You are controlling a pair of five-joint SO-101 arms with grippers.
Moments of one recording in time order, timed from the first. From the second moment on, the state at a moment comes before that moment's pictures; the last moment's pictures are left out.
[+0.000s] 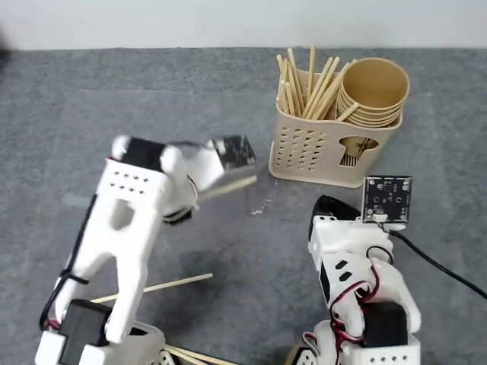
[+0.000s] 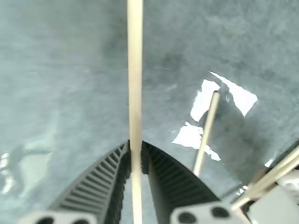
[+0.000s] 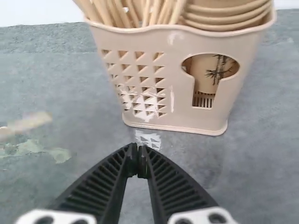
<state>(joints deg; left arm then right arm) 11.6 -8.9 5.6 98.3 -44.5 -6.7 -84.9 62.6 62.2 -7.4</state>
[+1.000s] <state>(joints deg) 24.6 2.6 -29.7 43.6 11.3 -3.3 -84.9 62.6 62.2 -7.4</state>
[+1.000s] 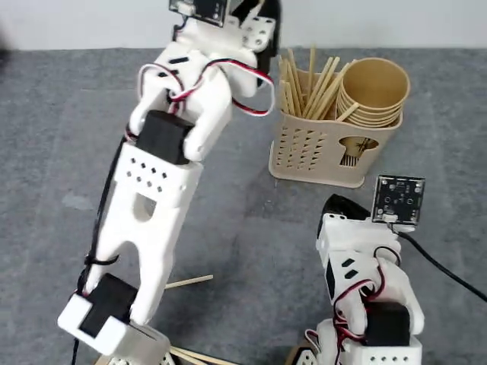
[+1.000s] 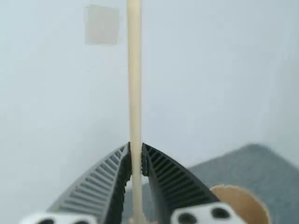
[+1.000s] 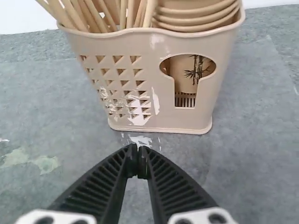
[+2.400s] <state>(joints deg) 10.4 3.4 -27.2 98.0 -20.4 -3.0 -84.9 62.9 62.2 -7.4</state>
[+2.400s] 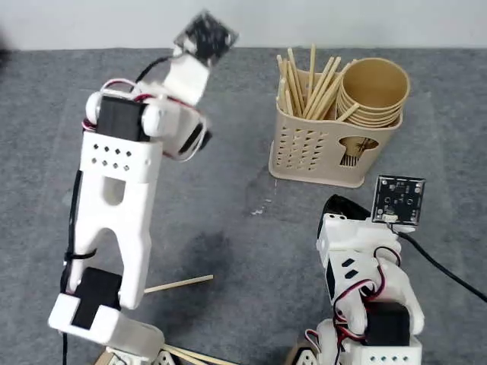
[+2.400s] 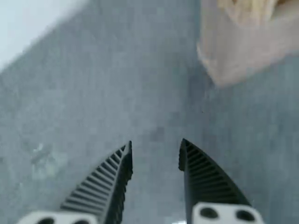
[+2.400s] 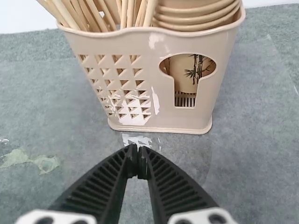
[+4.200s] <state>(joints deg) 22.9 -2.6 49.1 66.2 -38.5 -3.0 -84.9 62.9 62.2 -7.4</state>
